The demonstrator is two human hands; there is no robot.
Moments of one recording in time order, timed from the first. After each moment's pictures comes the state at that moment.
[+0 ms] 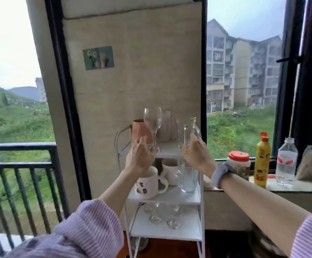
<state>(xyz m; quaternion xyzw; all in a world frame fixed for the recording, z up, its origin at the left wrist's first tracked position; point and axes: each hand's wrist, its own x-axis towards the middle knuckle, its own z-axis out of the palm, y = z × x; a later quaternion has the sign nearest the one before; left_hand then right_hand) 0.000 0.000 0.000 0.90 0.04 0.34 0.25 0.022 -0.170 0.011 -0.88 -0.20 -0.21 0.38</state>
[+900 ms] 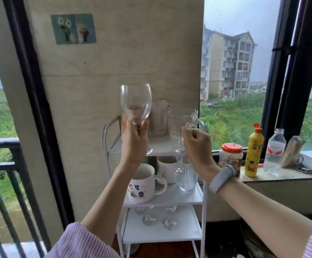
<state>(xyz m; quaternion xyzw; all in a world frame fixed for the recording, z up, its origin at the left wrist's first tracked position) 0.032 0.019 0.012 0.73 -0.10 0.43 0.53 0.048 -0.130 0.000 -0.70 -0.14 -0.33 0.62</state>
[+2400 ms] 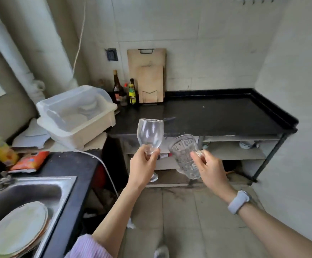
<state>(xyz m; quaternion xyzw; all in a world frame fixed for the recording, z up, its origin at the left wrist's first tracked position) -0.403 -0.811 -0.242 0.64 -0.52 -0.27 0.50 -0.596 -0.835 -0.254 -0.71 0.49 -0.47 0.18</state>
